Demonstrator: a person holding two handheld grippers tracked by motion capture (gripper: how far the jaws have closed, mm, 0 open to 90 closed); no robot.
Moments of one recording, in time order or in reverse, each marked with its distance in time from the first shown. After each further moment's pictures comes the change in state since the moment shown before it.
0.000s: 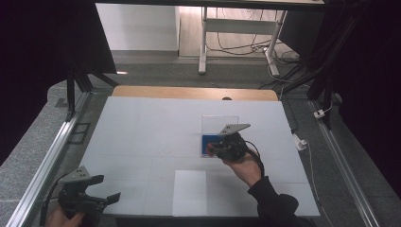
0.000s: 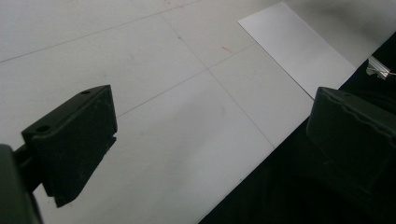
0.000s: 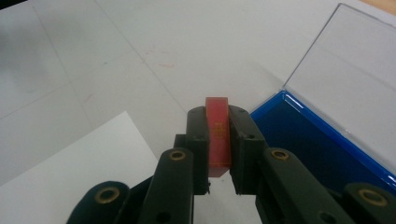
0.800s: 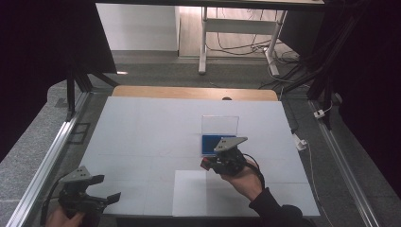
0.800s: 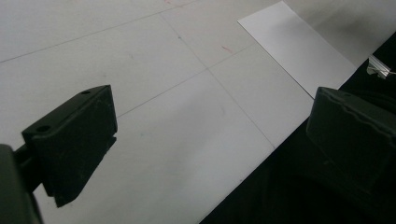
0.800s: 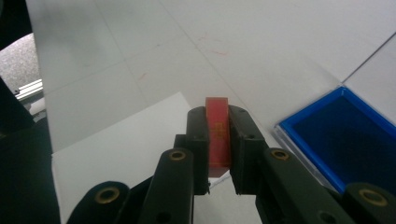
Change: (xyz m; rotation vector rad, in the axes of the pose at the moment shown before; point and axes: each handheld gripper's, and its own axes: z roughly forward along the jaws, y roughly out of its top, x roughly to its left) left arm 0.000 0.001 0.001 0.005 0.000 0.005; right arm 0.041 -0.012 -0.012 0.010 0.080 -0.083
